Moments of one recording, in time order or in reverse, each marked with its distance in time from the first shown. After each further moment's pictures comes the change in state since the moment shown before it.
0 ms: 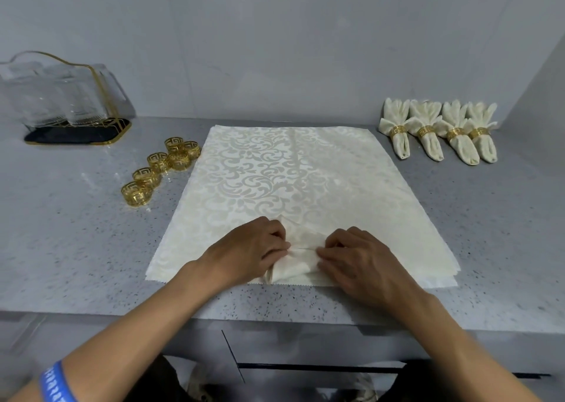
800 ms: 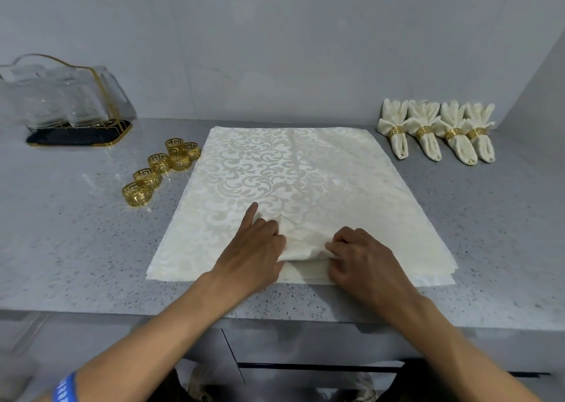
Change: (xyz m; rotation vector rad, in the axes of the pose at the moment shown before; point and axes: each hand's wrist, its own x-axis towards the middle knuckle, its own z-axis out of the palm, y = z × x) left_hand 0.002 0.024 0.006 0.423 -0.066 -0.117; right_hand -0.003 -0.010 0.001 -0.115 -0.025 0.200
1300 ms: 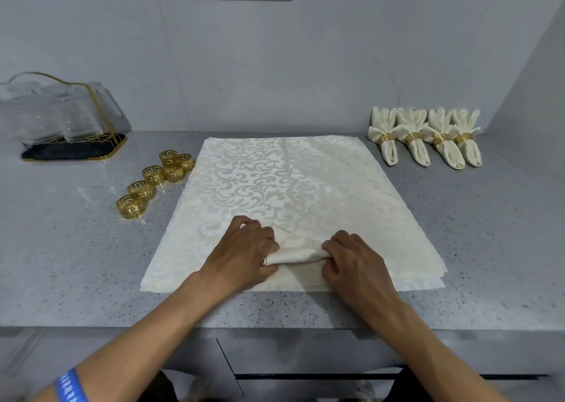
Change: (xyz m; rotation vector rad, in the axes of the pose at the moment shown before) left_hand 0.008 -0.019 0.004 -0.063 0.087 0.063; right_hand 0.001 -0.004 0.003 -0.014 0.084 0.113
